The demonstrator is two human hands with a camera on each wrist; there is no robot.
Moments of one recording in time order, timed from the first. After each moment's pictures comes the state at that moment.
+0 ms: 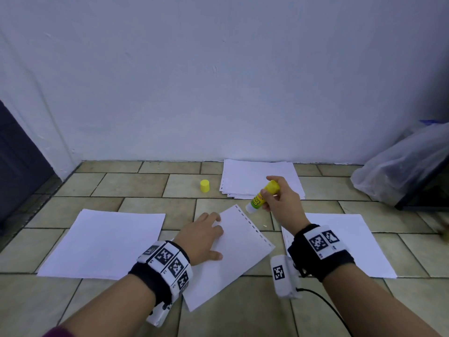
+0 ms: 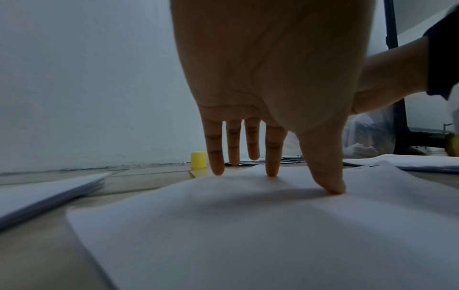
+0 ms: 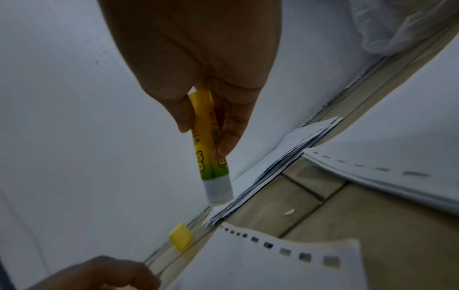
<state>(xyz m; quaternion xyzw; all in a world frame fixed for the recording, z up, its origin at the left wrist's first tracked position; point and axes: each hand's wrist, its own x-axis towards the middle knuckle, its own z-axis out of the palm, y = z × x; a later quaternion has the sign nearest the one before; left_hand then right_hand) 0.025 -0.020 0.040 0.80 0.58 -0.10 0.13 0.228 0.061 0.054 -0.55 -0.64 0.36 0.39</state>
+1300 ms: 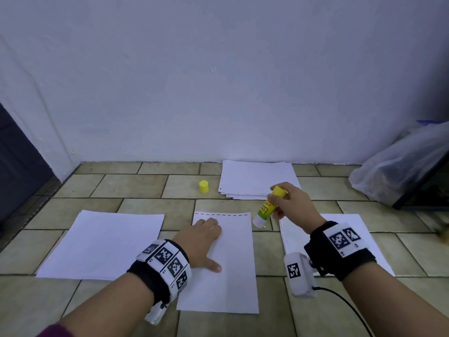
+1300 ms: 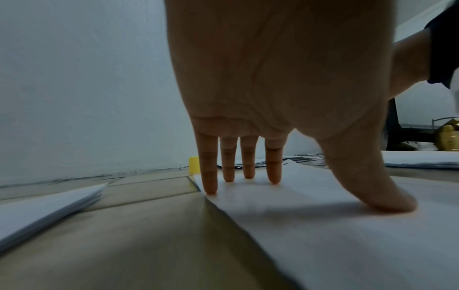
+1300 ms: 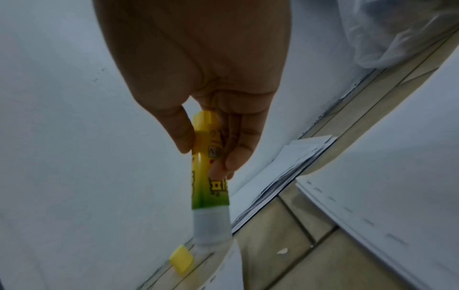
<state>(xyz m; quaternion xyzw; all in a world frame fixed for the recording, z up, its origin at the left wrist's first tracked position) 0.022 -0.022 0.037 0.79 0.58 -0.13 0.14 0.252 0.056 0.075 -0.57 -0.64 0.40 0.32</state>
